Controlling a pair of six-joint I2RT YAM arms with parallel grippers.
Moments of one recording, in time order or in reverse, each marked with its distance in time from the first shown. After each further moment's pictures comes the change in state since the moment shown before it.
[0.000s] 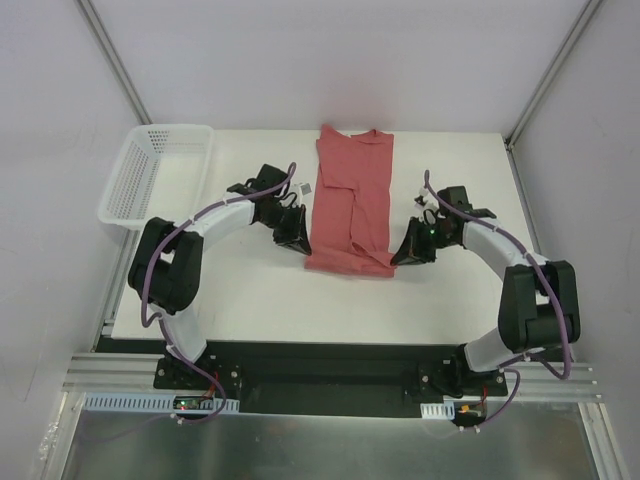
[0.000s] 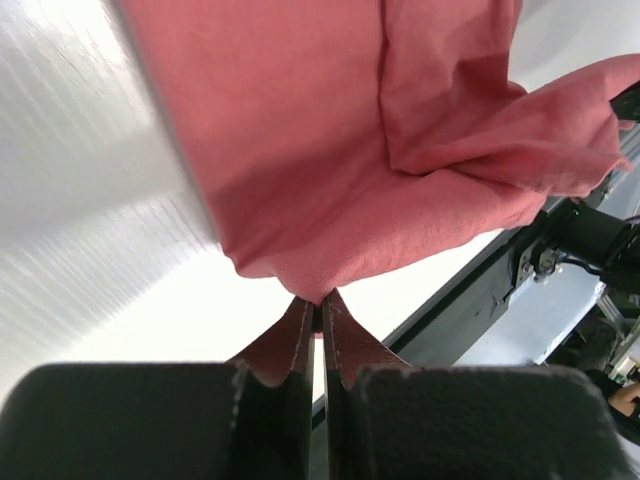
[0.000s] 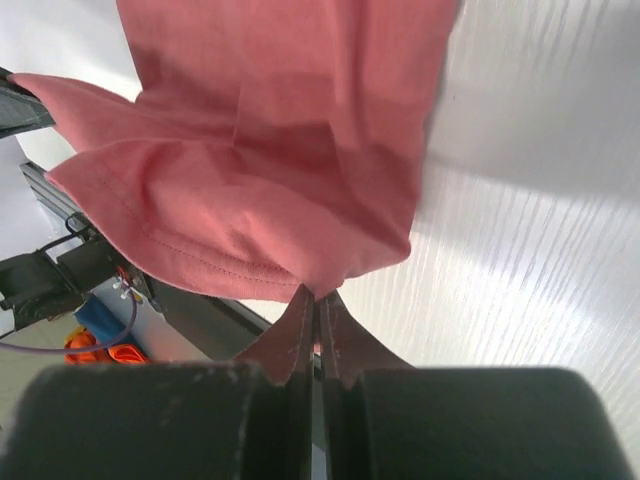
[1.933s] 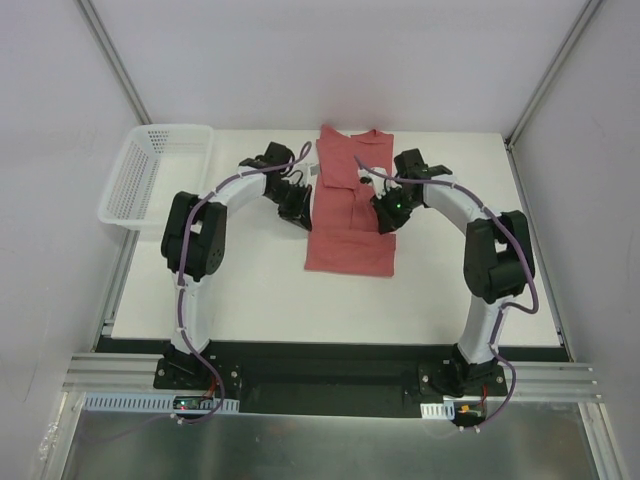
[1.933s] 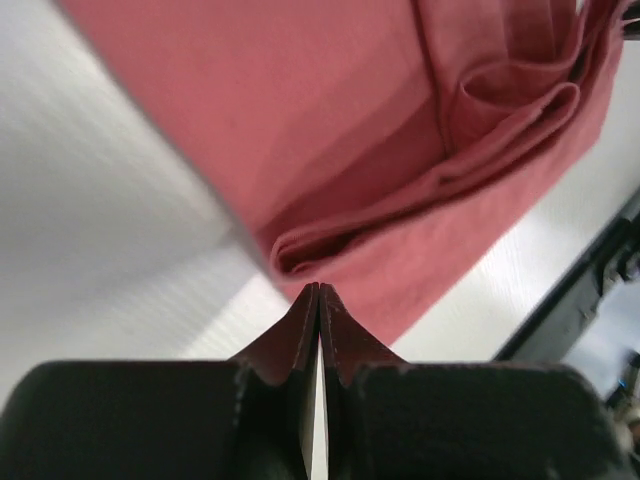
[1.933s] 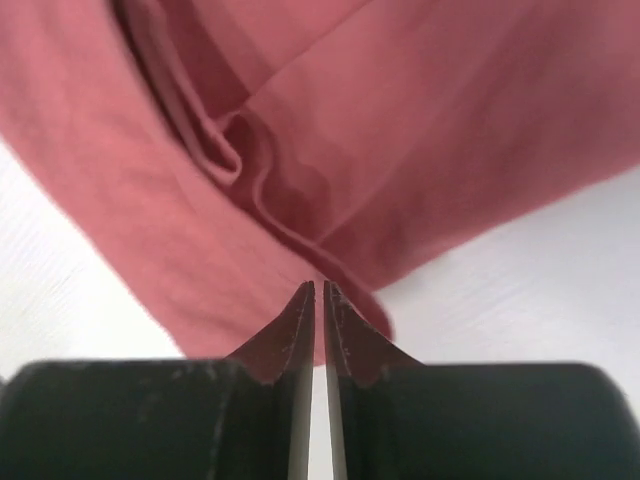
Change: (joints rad) left arm 0.059 0.331 0.364 -0.113 0.046 0.296; right arm 0.175 0.403 0.504 -0.142 0.193 -0.802
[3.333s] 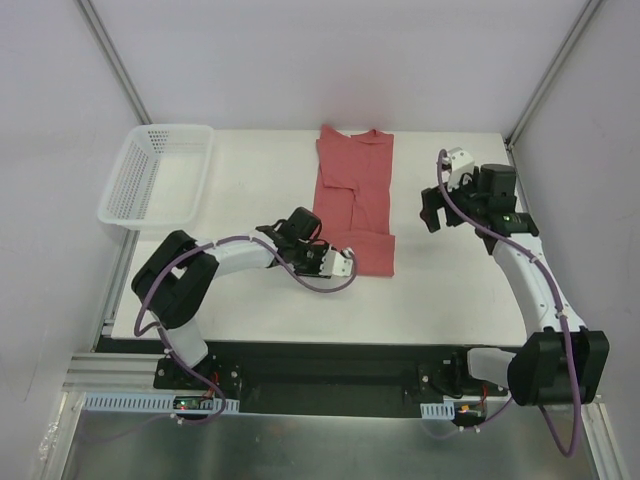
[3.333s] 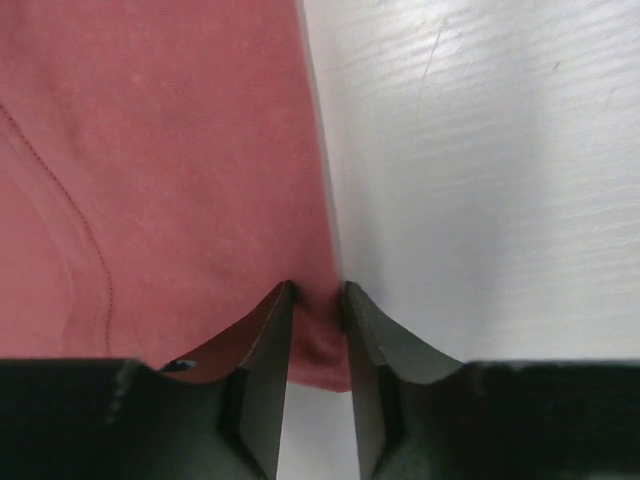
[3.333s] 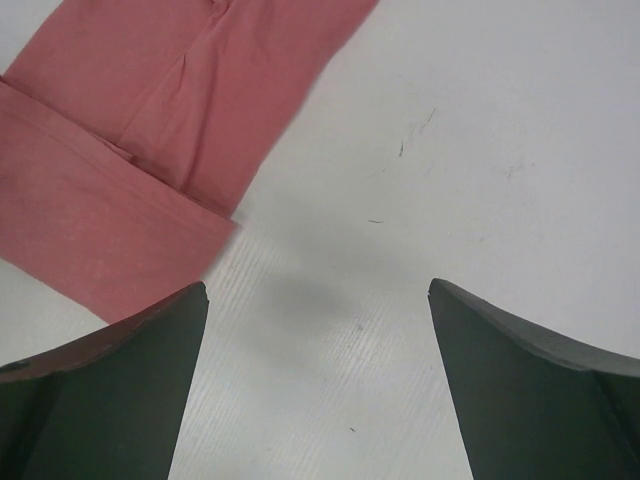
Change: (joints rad) left arm -0.331 -0.385 -0.629 0.424 -0.232 1.079; right arm -0.272 -0.688 -0.406 0.346 0.105 0.172
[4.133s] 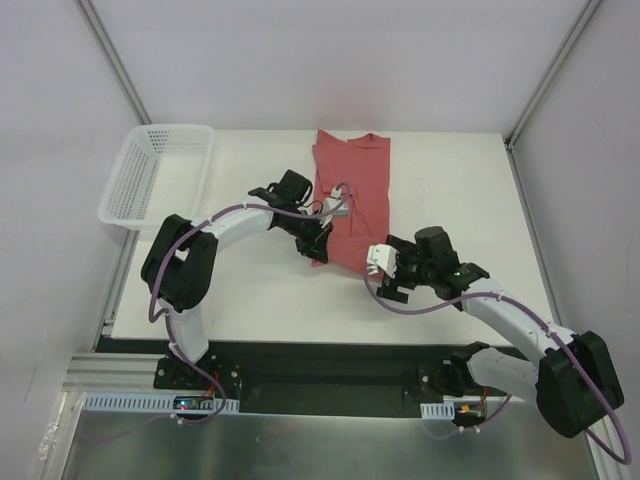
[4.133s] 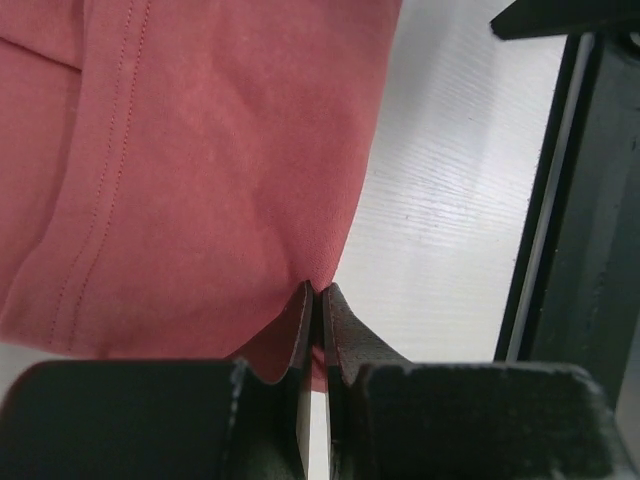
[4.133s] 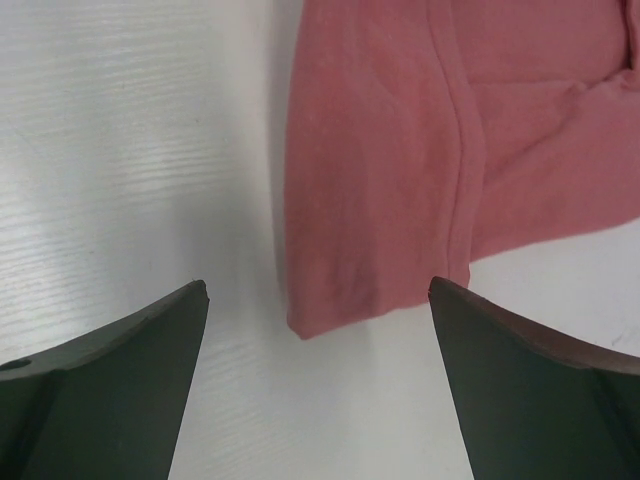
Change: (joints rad) left arm 0.149 0.114 0.319 -0.282 0.364 -0.608; right arm 0.428 -0.159 -0.472 0.144 -0.085 -0.551
